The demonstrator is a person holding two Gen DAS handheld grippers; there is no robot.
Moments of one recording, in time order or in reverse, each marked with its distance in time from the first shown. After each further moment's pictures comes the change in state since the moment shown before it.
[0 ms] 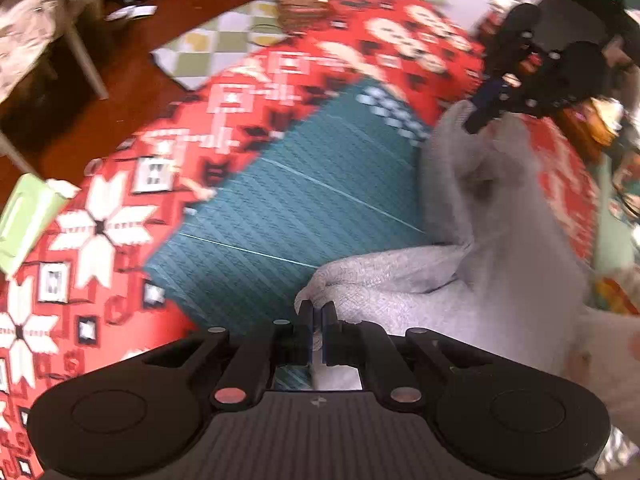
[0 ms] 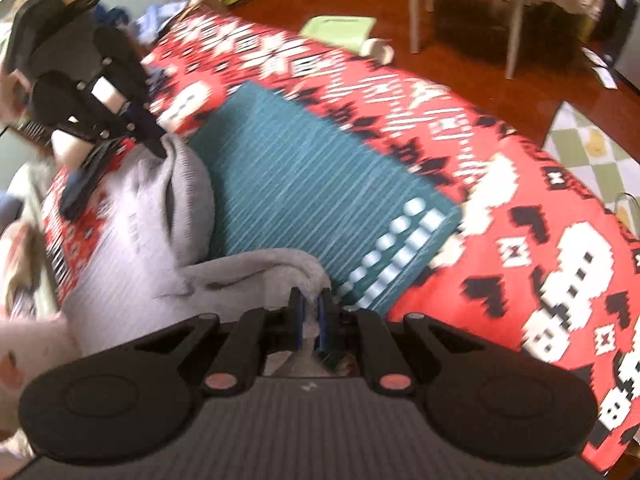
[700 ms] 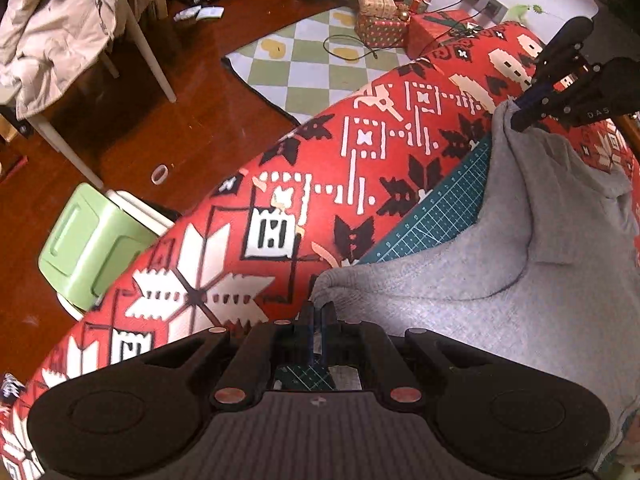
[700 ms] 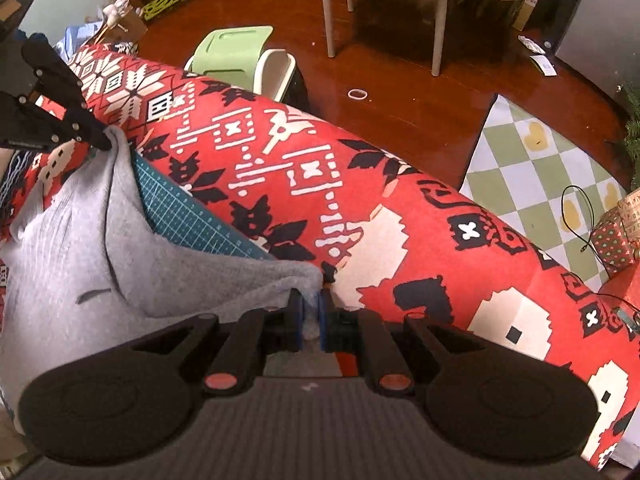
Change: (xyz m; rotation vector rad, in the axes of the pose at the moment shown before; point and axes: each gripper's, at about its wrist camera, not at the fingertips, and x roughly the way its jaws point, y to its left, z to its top) left arm 0.023 0.062 0.040 -0.063 -0.040 0.186; right arm 0.051 -0.082 0.051 0.152 -0.041 -0.213
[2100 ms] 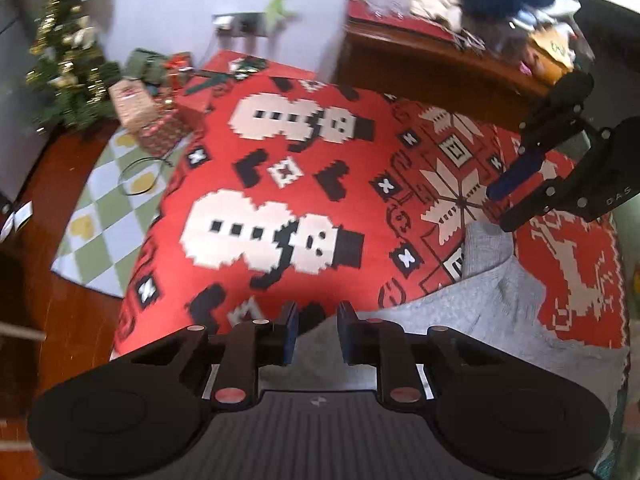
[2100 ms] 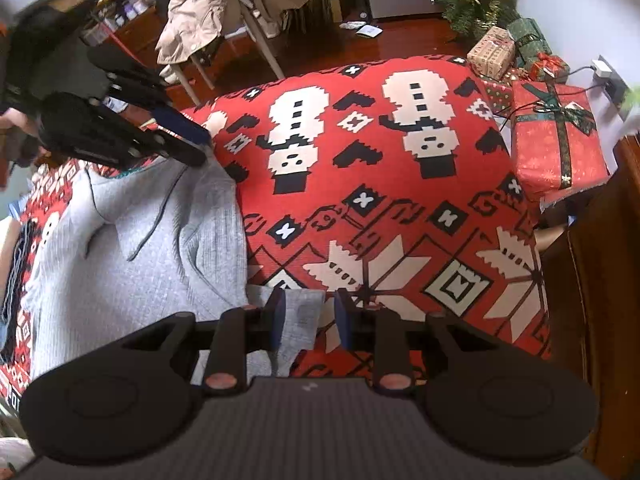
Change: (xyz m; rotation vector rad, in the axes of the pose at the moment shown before) left arm 0.049 -0.251 0.164 0.650 -0.080 -0.232; right arm -0.108 0.005 -0.254 0.598 -0.293 -0.076
